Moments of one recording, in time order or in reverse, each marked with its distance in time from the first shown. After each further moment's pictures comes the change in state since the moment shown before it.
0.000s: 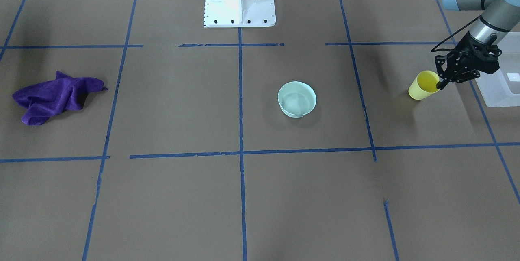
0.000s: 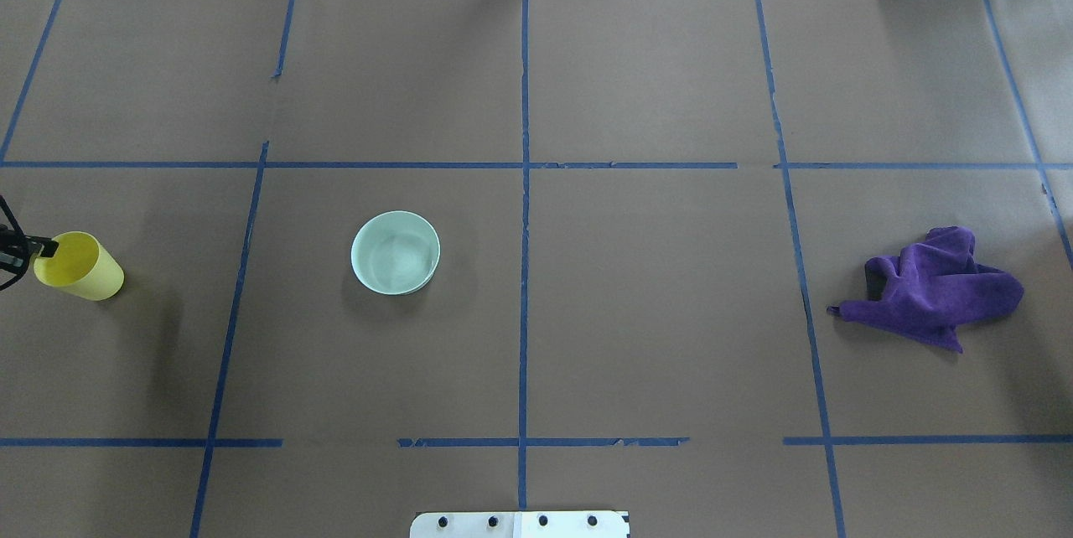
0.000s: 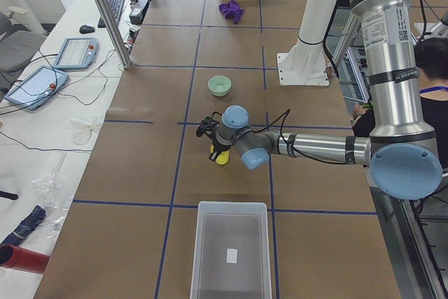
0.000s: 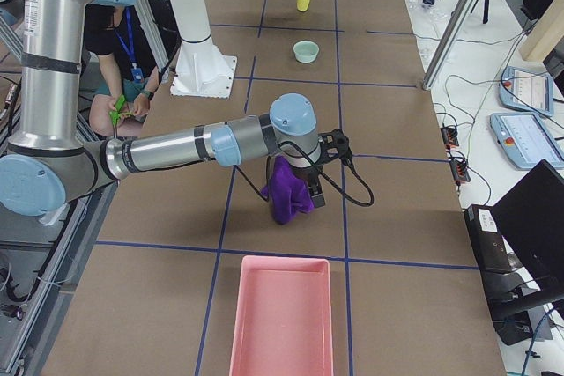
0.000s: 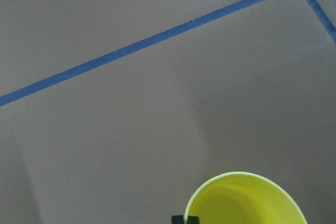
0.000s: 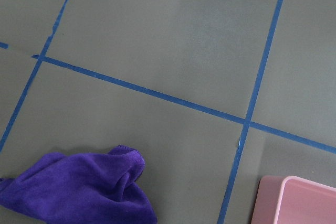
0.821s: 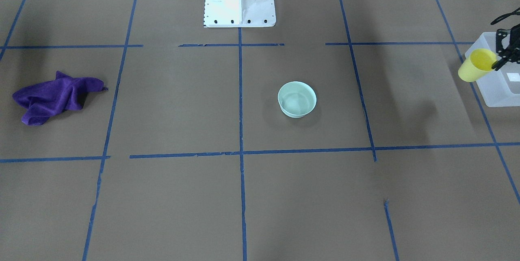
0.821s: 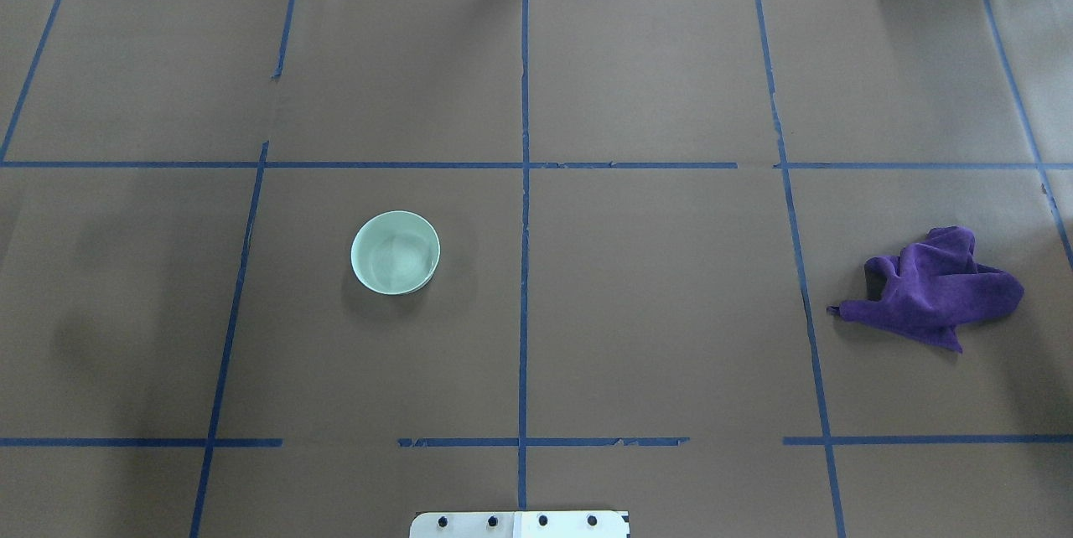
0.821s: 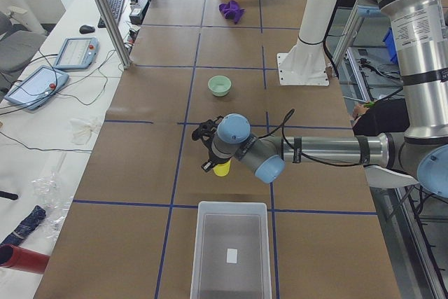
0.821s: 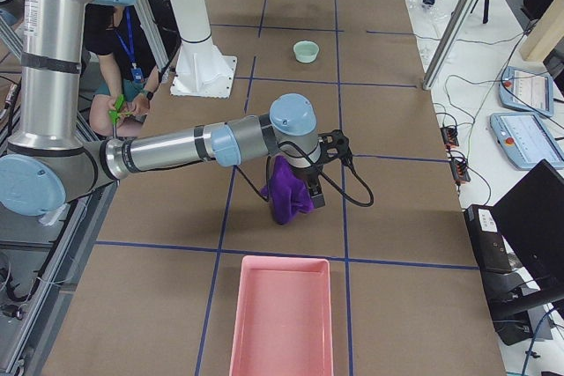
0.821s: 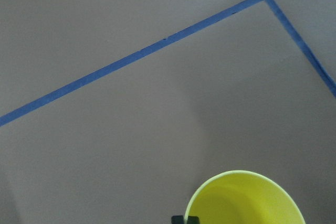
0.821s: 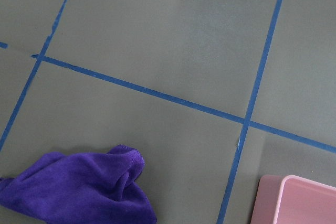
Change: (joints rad) left arm -0.449 0.045 -0.021 0.275 -0.303 0.695; right arm 0.000 -0.001 -0.001 -0.001 -0.001 0.000
